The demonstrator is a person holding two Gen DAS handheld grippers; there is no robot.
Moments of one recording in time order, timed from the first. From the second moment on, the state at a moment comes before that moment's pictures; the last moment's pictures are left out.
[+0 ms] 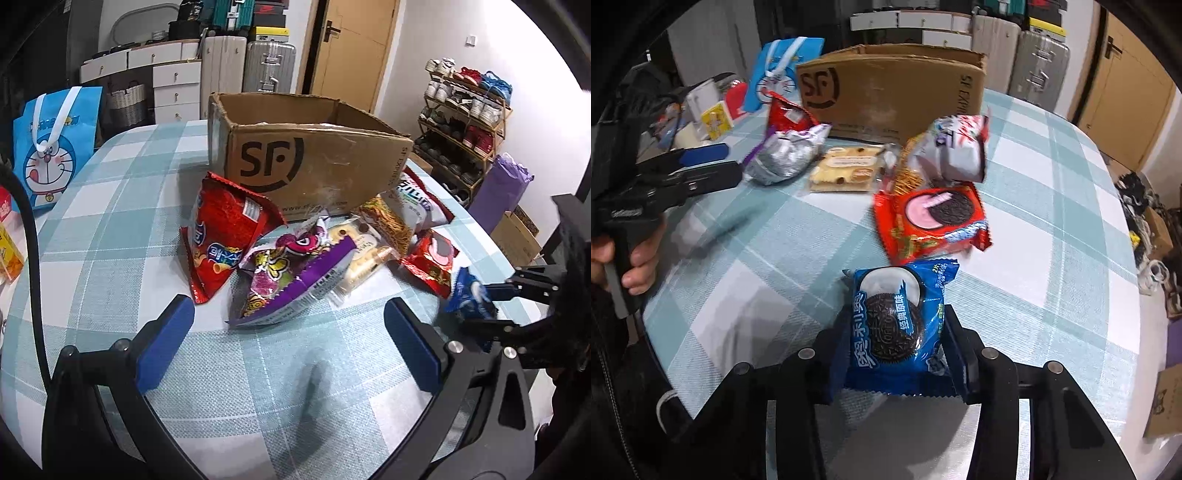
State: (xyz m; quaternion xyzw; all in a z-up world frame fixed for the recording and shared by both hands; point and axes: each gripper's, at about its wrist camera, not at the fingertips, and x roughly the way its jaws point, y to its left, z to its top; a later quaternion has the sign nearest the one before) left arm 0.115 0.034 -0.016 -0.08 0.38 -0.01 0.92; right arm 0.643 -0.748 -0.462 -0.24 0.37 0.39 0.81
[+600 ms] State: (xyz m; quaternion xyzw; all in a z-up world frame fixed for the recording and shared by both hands) left arm 0.129 0.019 -0.016 -0.06 0.37 -0.03 0.93; right arm 0.643 -0.765 -0.415 -0.11 0.29 0.43 0.85
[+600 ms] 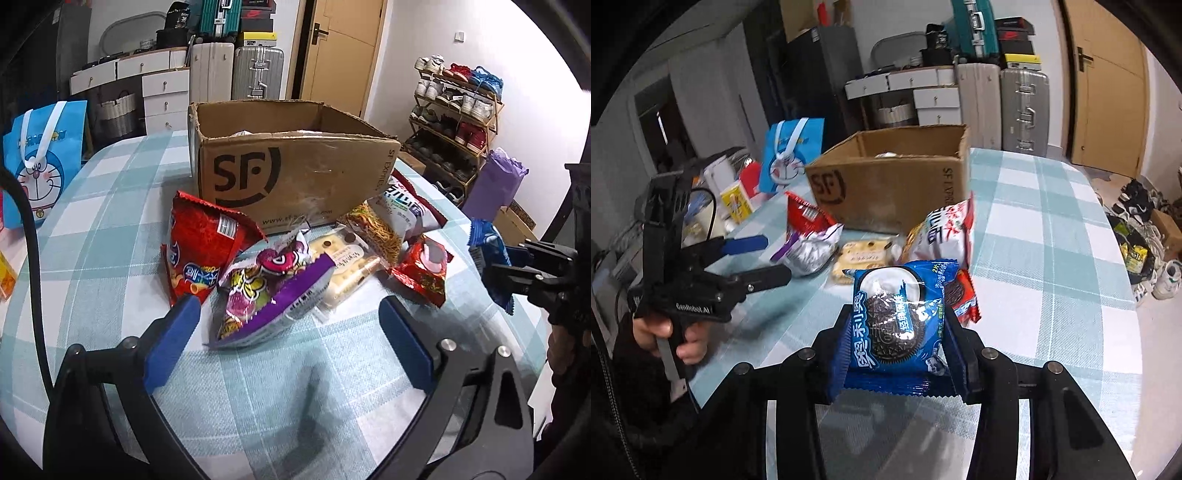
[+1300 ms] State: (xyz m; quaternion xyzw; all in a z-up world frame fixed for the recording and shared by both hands) left arm 0.177 0.021 -0.049 -0.07 0.43 -0.01 0.90; right arm 0.655 -0.775 -0.418 -0.08 0.30 0.42 0.85
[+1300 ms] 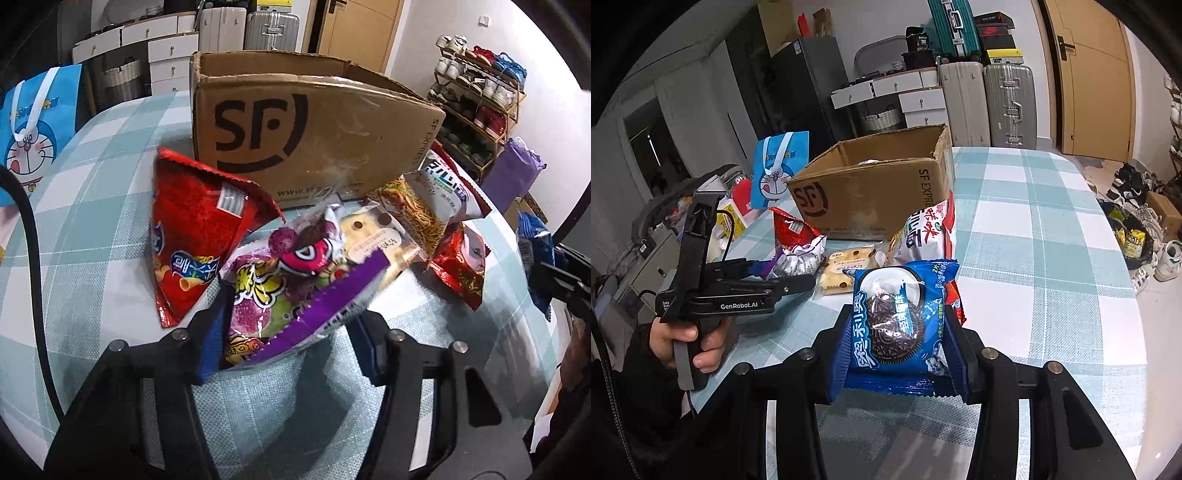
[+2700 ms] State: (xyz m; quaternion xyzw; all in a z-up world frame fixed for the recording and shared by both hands) left arm 0.131 0.038 0.071 -0.09 0.29 -0.03 0.95; right arm 0.659 -0.740 -0.350 -0.07 0.22 0.44 0.87
